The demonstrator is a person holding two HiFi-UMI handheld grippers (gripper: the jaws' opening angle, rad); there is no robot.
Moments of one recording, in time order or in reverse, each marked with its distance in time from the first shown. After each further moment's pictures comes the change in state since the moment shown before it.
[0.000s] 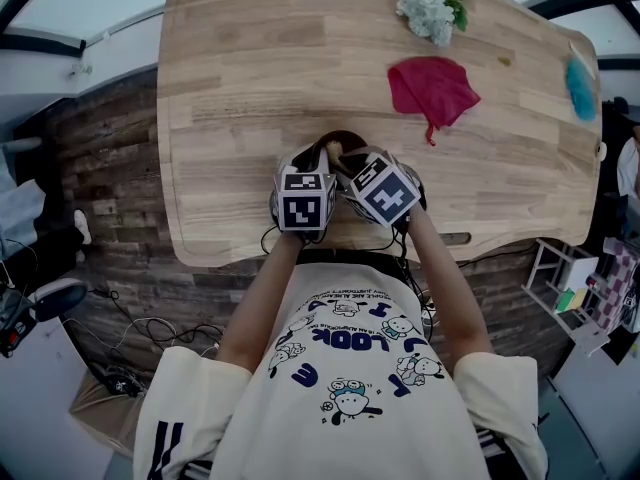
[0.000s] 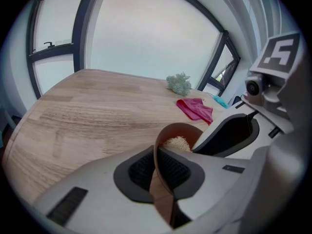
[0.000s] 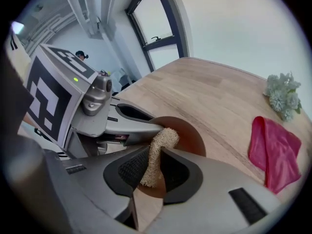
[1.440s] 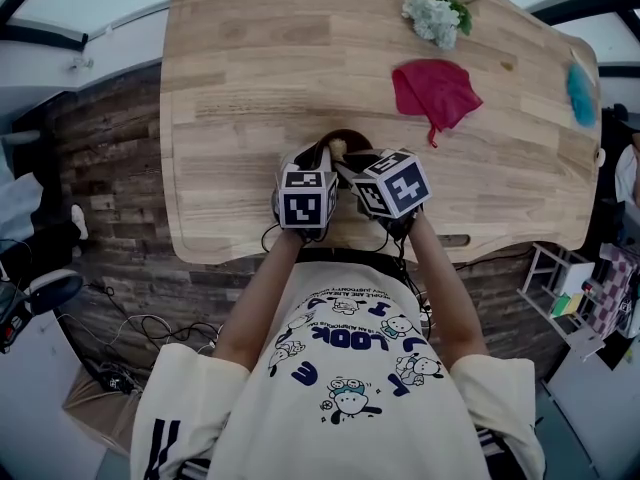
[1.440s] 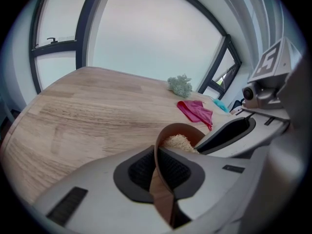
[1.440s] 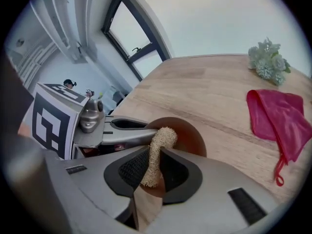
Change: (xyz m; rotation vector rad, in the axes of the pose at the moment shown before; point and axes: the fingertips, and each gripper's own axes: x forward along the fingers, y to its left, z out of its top) left arm 0.000 0.000 -0.001 -0.034 -0.003 -0.017; right arm -0.004 -0.006 0.003 0.275 -0.087 0.044
